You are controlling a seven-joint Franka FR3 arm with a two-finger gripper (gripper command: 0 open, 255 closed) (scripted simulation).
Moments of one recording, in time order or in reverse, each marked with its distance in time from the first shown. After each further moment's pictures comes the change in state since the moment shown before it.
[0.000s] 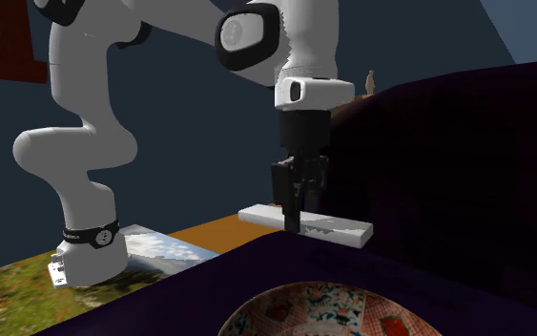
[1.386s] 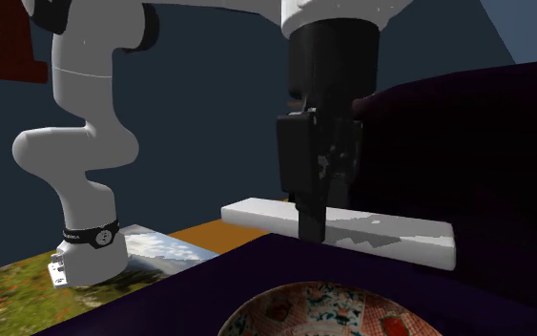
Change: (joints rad) arm -0.111 0.210 -0.078 0.434 0.006 -0.220 -0.200
